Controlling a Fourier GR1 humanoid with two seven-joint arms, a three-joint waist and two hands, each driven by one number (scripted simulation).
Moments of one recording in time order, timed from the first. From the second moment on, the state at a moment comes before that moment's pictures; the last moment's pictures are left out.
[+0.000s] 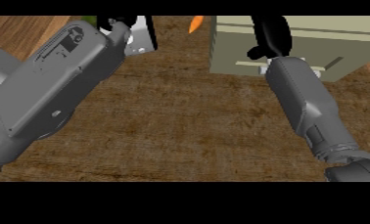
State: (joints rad) left arm -1.14 0.42 -0.57 -1.07 0.82 0.83 0.10; right arm -1.02 -0.18 -0.17 -0.36 1.31 -0.66 -0.13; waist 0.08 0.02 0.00
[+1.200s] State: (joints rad) left arm -1.08 0.49 -0.56 -1.22 0.79 0.84 0.18; right arm -1.19 -0.23 -0.45 -0.18 1.05 -0.44 -0.36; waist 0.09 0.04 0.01
